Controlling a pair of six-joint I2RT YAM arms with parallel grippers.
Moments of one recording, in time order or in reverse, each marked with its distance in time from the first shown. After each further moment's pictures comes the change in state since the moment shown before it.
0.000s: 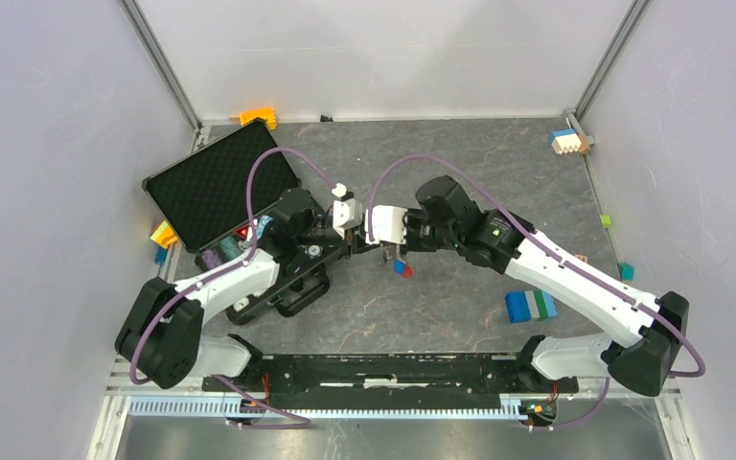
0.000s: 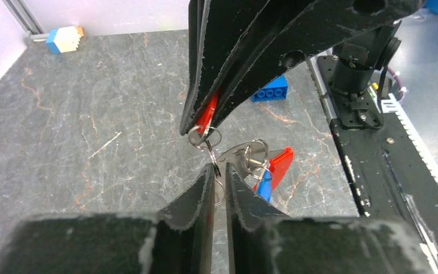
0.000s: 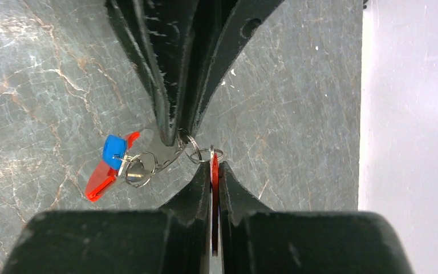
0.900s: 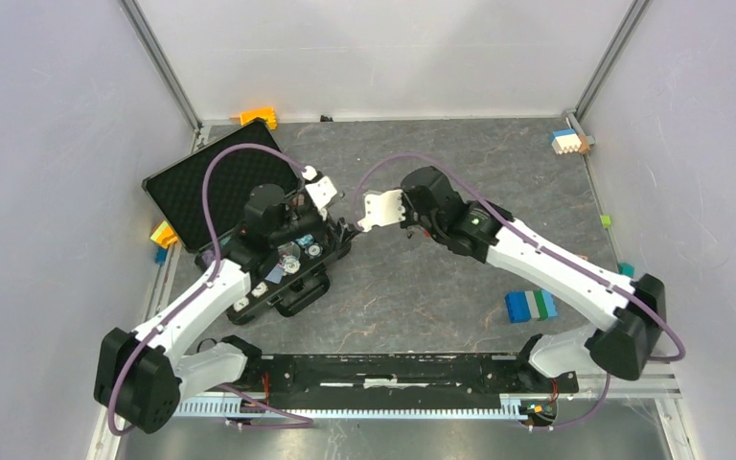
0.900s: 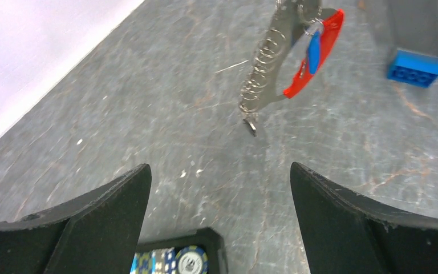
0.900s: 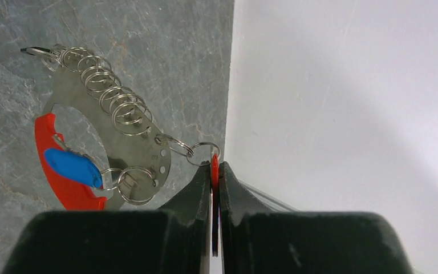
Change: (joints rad) left arm 0.106 -0.222 0.037 -0.392 -0.414 0.079; right arm -0.002 0.077 0.044 0.095 0.539 -0.337
